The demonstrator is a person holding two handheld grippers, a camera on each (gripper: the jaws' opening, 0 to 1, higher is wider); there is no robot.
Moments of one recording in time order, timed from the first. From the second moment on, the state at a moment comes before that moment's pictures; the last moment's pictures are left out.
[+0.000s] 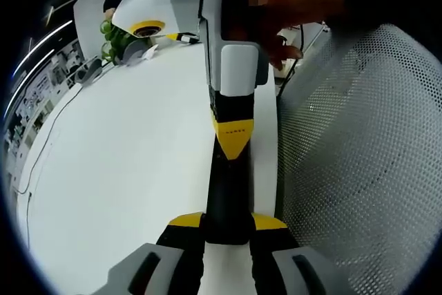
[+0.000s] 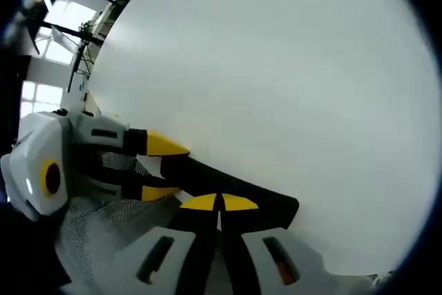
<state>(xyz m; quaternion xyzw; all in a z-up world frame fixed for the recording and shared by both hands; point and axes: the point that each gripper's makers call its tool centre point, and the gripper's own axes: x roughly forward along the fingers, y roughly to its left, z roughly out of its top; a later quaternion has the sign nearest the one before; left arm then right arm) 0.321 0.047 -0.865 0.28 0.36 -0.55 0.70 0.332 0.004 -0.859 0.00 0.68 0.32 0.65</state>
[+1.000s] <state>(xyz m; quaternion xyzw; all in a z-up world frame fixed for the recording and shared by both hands) 0.321 0.047 -0.864 0.28 0.36 -0.55 0.70 0.319 0.000 -0.859 0.00 0.71 0.32 0.62</state>
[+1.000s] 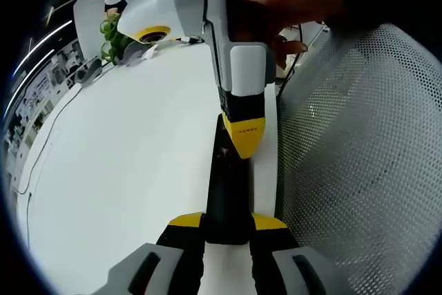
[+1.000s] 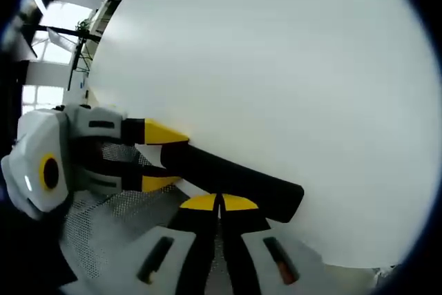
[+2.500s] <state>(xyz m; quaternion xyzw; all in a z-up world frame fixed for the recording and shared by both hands) 0.321 0.044 -0.864 0.28 0.36 -0.55 0.70 0.306 -0.004 -0.870 -0.08 0.72 0.34 0.60</state>
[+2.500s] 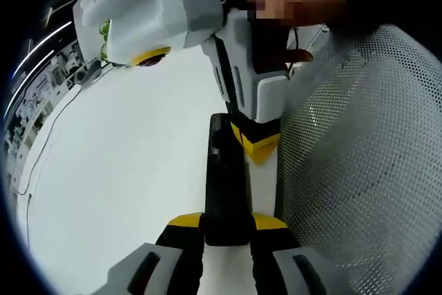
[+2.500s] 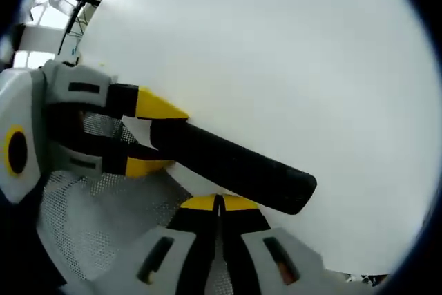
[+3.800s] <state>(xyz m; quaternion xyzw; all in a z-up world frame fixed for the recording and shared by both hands) 0.323 0.048 -0.865 0.29 0.36 -0.55 0.70 0.338 0.016 -0.853 0.05 0.67 0.34 0.66</state>
